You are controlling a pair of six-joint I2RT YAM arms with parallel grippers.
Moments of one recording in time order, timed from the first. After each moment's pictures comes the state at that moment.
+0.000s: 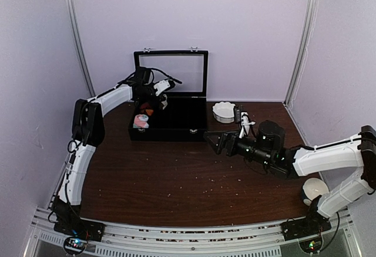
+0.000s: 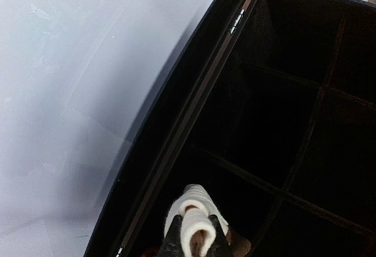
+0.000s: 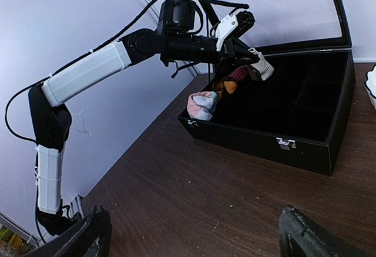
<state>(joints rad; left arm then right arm) -0.36 2.55 2.35 -0.48 0.26 0.79 0.85 1.39 0.60 0.69 -0.02 0.57</state>
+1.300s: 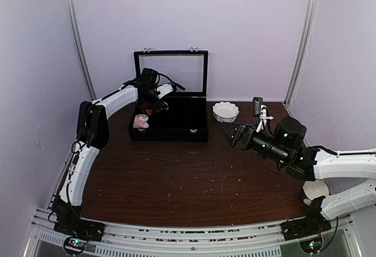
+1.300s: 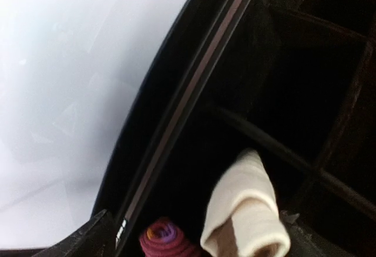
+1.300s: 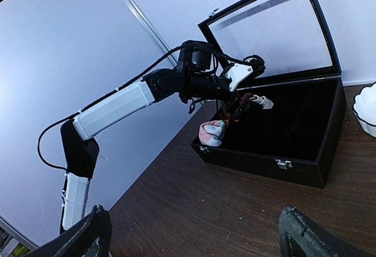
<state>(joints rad) -0.41 2.60 2.43 -0.57 -0.04 0.82 0.85 1.13 0.56 0.58 0.03 0.60</state>
